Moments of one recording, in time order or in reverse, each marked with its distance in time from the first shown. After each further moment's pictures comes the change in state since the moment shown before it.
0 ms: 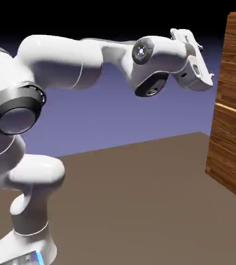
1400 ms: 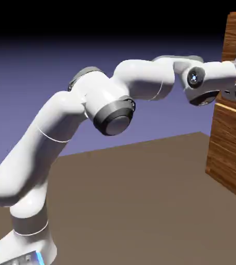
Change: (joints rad) arm 1.459 -0.067 -1.331 0.858 0.211 0.228 0.453
